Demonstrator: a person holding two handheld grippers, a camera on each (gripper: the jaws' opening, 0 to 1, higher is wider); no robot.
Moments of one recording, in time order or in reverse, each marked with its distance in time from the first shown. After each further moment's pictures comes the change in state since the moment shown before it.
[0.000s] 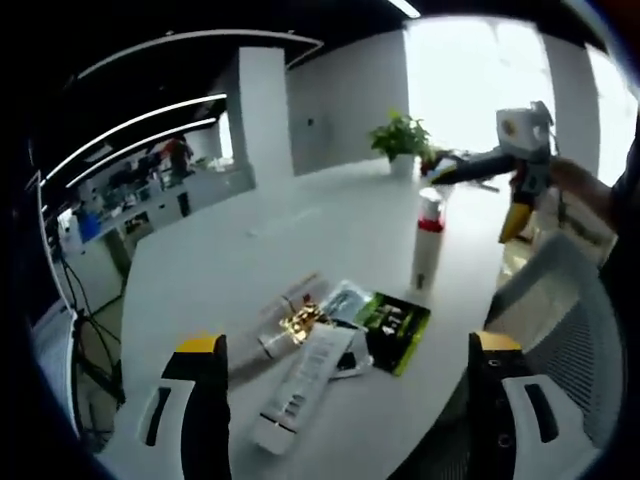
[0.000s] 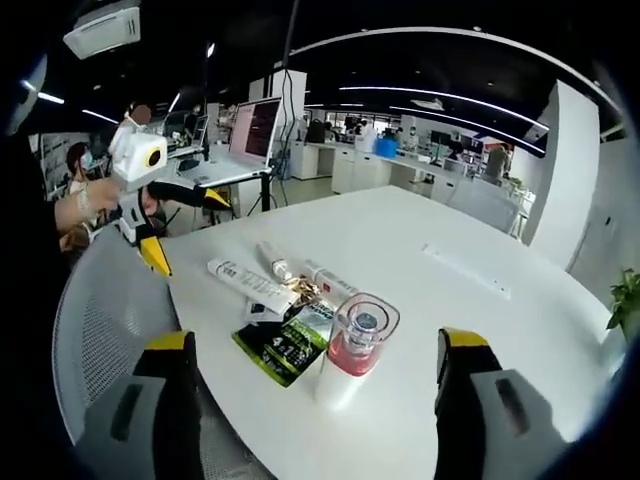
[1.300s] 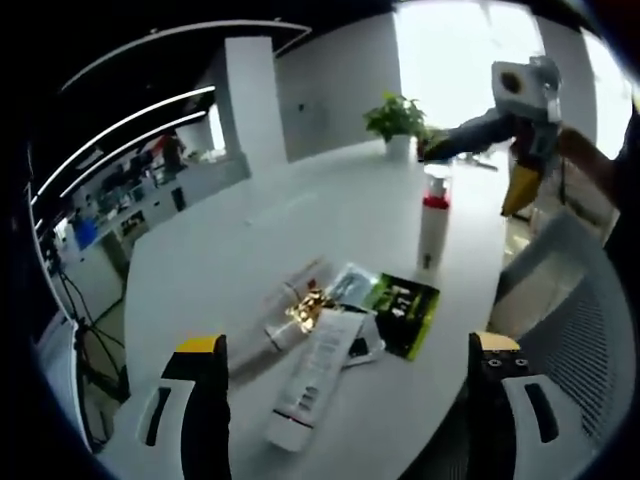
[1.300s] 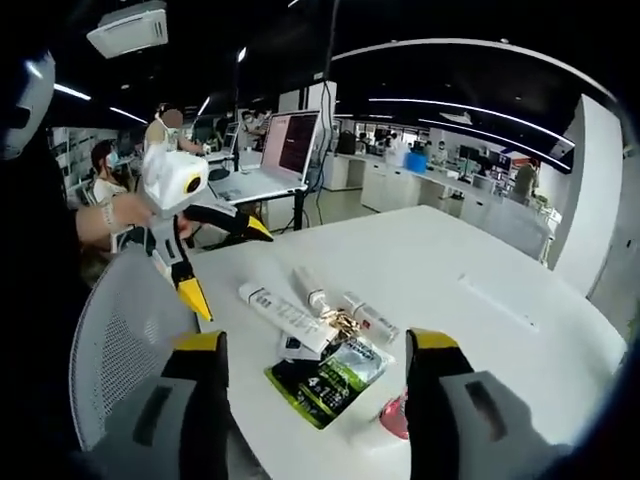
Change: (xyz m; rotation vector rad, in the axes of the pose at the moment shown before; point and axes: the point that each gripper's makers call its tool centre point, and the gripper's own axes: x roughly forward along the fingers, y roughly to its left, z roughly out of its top) left arm 0.009 0.013 -0.012 0.059 0.072 -0.015; right arm 0.041 0.047 0.039 -0.058 -0.034 0.135
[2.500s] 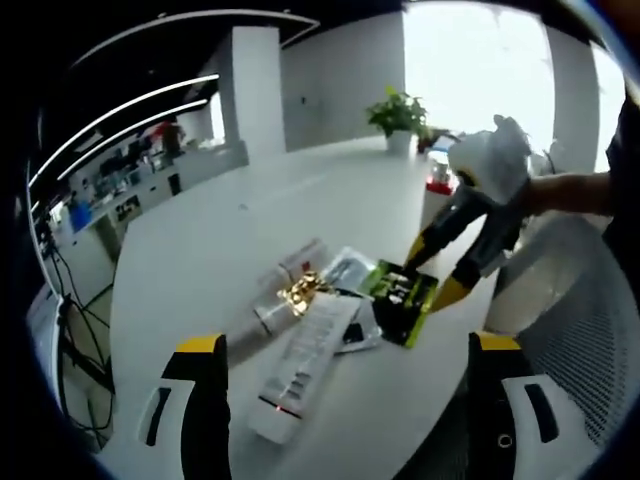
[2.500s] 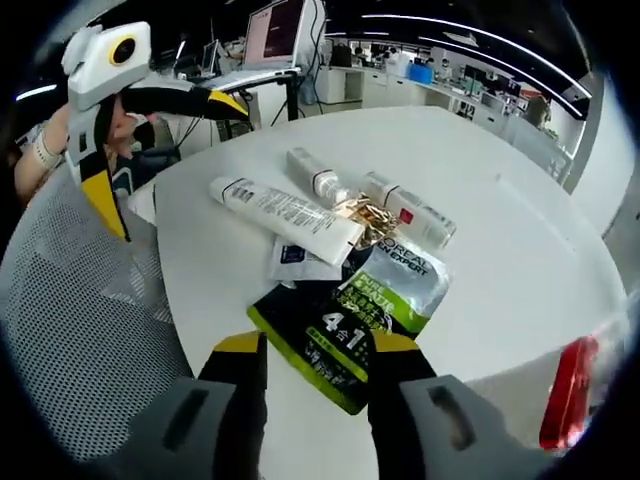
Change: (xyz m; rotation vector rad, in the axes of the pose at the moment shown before) left arm 0.009 -0.001 -0.024 -0.050 0.020 -0.037; right arm 0.087 0.015 -0.123 0.088 0.384 0.018
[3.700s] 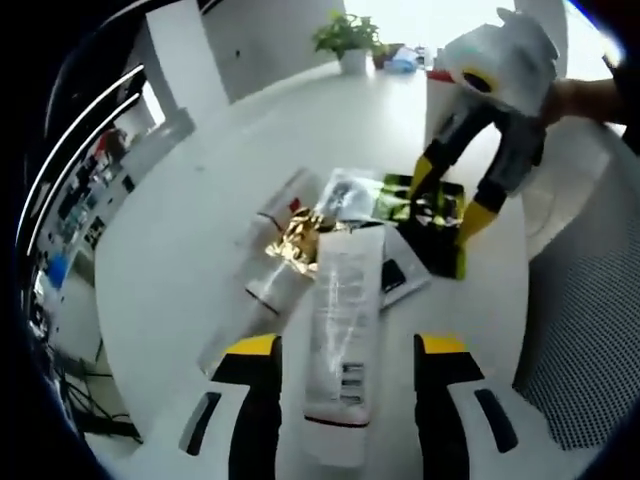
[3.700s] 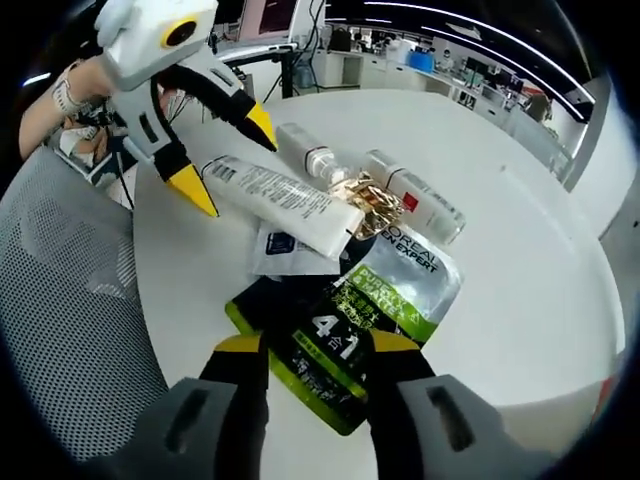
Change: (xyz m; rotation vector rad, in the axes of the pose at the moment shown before) left arm 0.063 0.037 -0.049 0.276 0.349 -0.109; right arm 0.022 -0.006 -0.003 -0.024 0.058 -0.027
